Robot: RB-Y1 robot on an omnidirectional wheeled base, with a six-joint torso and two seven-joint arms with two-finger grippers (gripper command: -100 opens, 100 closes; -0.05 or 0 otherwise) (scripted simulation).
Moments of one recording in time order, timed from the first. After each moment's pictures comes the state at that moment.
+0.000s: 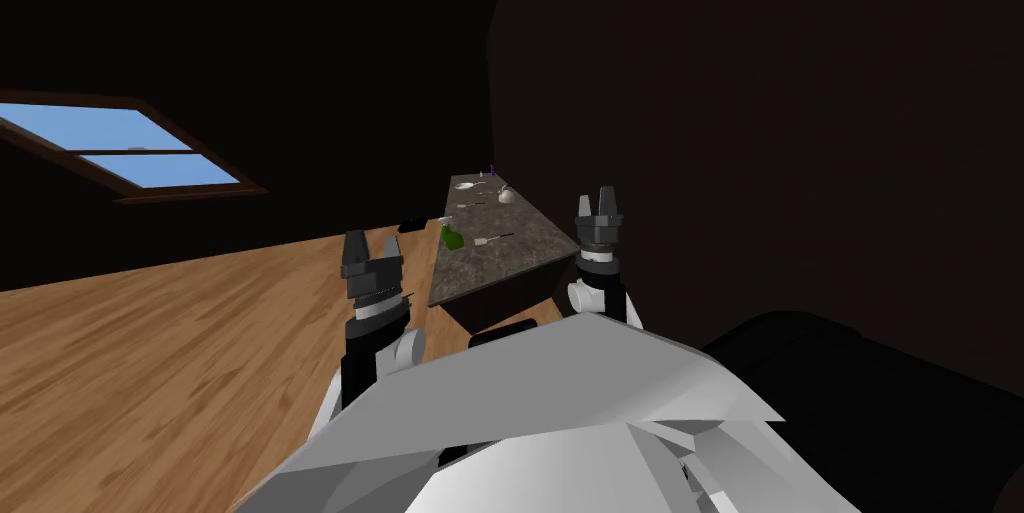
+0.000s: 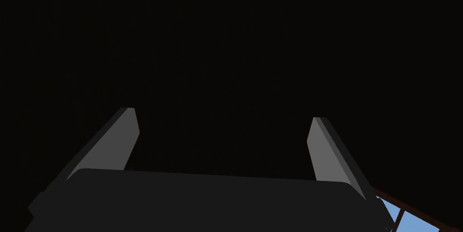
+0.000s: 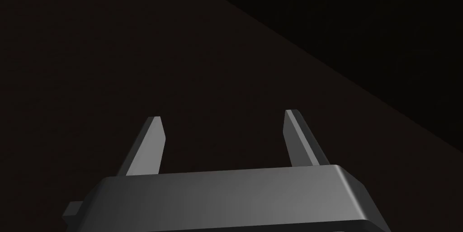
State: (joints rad) left arm 0.47 0.01 -0.02 -2.21 -0.04 -0.59 -0.08; right arm 0.46 0.04 -0.01 -2.40 0.09 -0.57 0.05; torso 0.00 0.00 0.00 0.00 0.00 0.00
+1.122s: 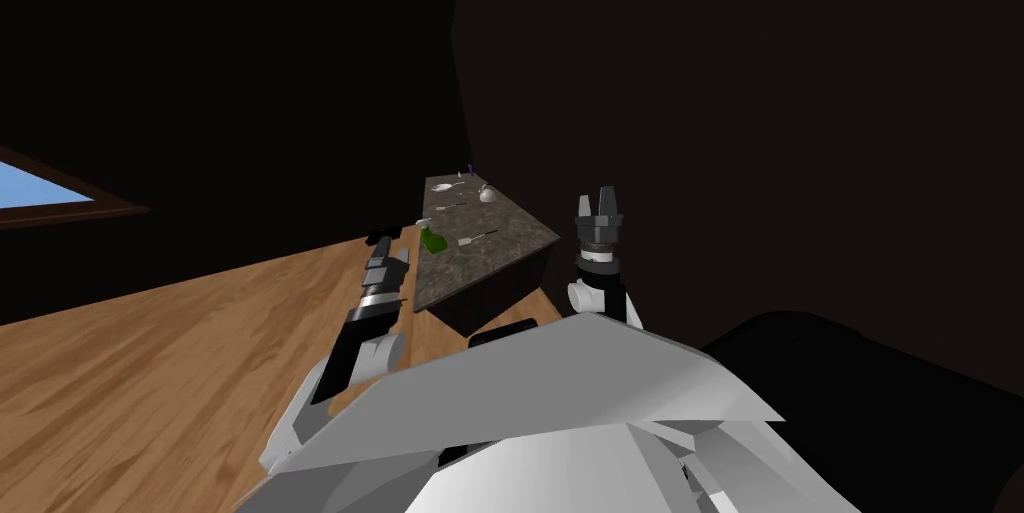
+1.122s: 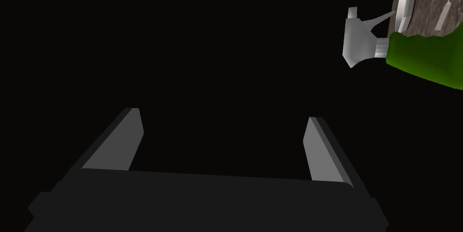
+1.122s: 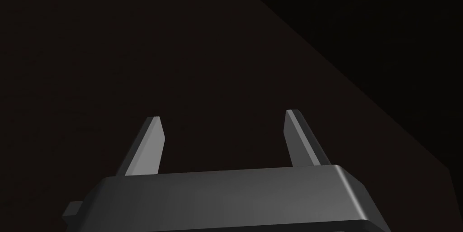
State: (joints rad) left arm 0.41 0.25 0.05 -2.08 0.08 -0.29 0.02; right arm 0.46 0.04 -0.01 -2.40 0.09 -0.57 0.05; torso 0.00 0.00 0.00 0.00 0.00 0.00
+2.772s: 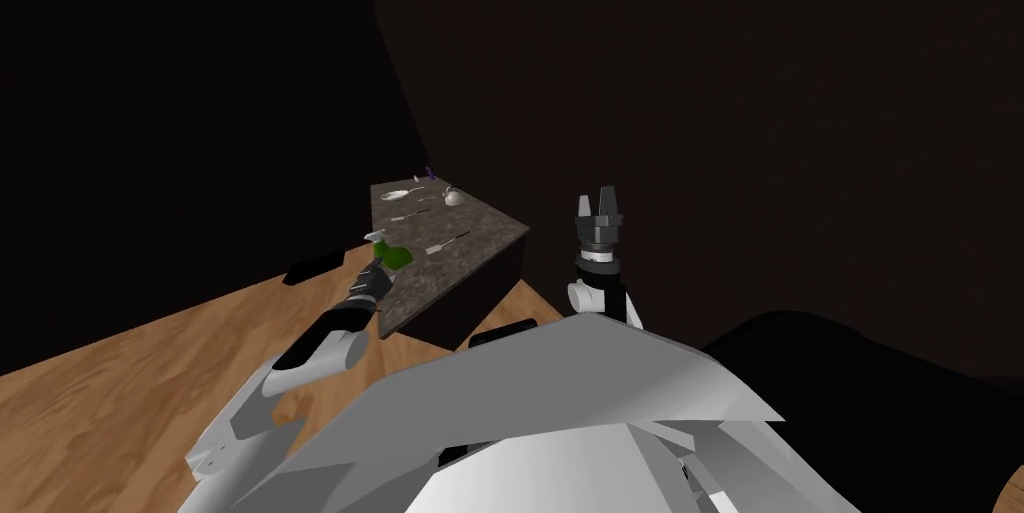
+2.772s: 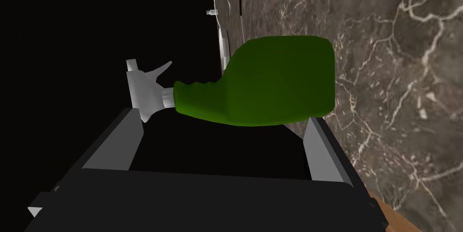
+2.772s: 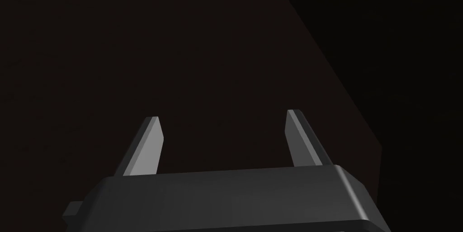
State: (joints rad) left arm 0.32 0.50 0.16 -1.87 0.29 0.22 0.19; right arm 0.46 0.04 -0.01 -2.40 0.09 -0.57 0.05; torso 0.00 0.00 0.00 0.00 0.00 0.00
